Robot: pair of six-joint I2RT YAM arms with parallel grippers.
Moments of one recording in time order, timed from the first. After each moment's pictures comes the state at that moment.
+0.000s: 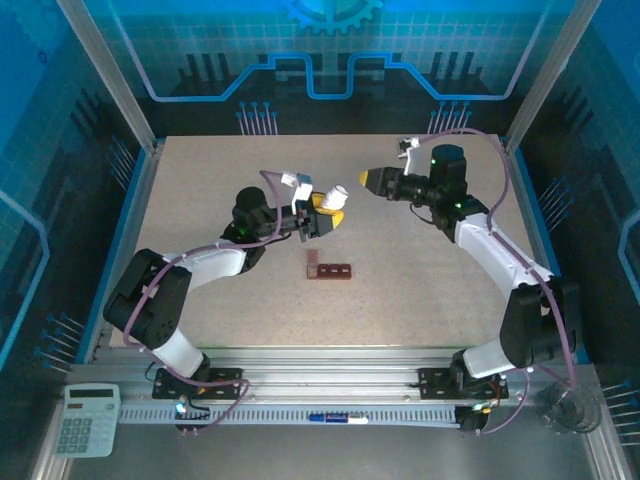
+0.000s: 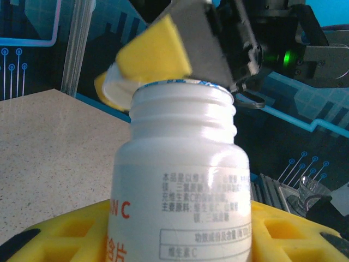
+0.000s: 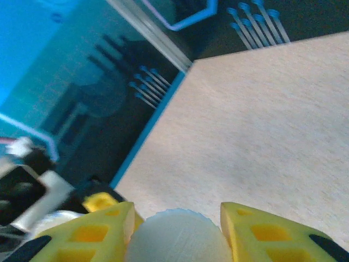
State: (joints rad) left arm -0.43 1.61 0.82 0.85 0.84 -0.40; right arm 0.23 1.45 1.09 0.00 -0.71 0.53
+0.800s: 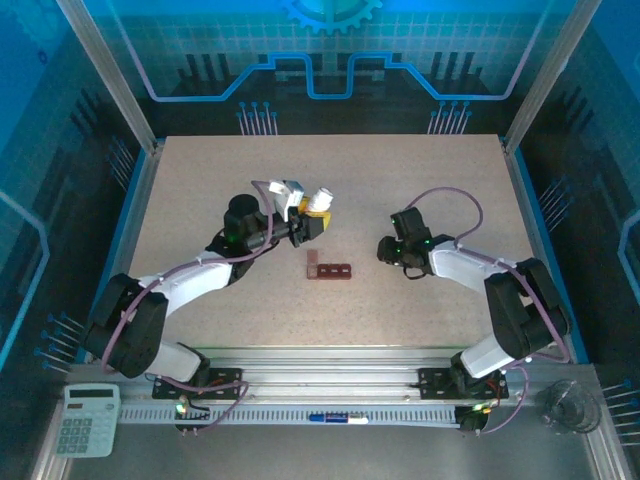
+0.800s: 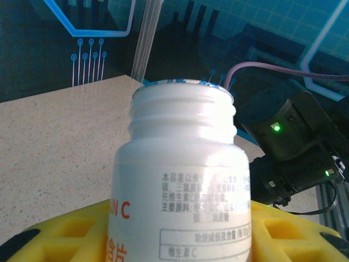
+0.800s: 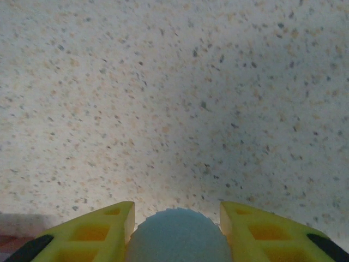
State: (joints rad) left arm -0.43 1.43 0.73 0.60 0.59 -0.24; right arm 0.41 1.53 0.78 -0.26 0.06 0.57
